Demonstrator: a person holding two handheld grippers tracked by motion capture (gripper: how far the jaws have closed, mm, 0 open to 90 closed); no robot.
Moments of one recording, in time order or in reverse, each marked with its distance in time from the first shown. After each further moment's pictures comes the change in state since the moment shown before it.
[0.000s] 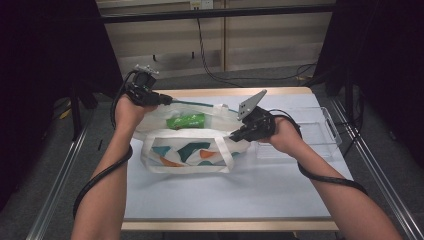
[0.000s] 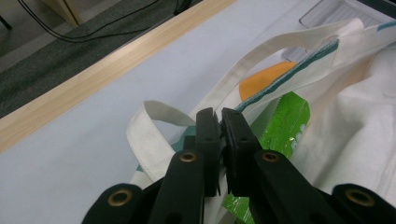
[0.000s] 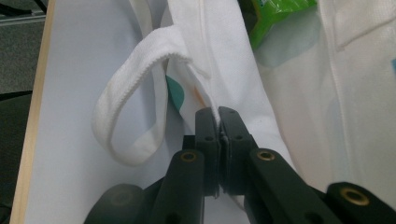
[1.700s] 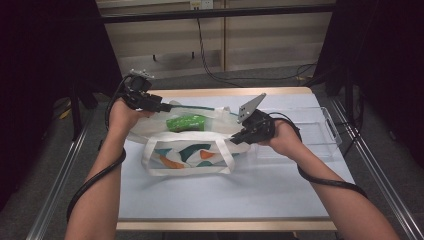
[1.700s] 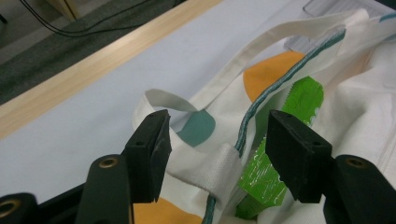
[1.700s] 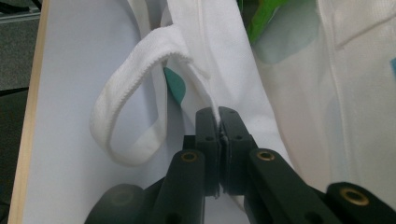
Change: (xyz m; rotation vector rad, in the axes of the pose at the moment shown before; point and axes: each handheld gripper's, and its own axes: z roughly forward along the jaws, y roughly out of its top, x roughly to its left) left arm 0.005 -0.015 0.002 0.044 -0.030 0.013; right arm 0.002 -0.006 0.006 0.018 -0.004 0.015
